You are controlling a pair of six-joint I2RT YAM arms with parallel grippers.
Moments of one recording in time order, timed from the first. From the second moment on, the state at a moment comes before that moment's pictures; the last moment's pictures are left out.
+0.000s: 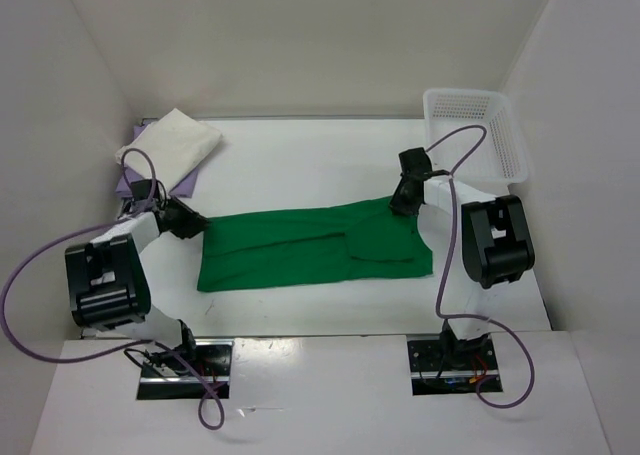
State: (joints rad) left arm 0.29 1.58 0.78 -0.19 0.39 -0.77; right arm 0.19 1.80 1.11 -0.38 0.09 0.67
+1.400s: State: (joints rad) left arm 0.06 1.19 0.89 -0.43 0.50 -0.64; right arm 0.49 2.18 2.15 -0.60 -0.11 0.62
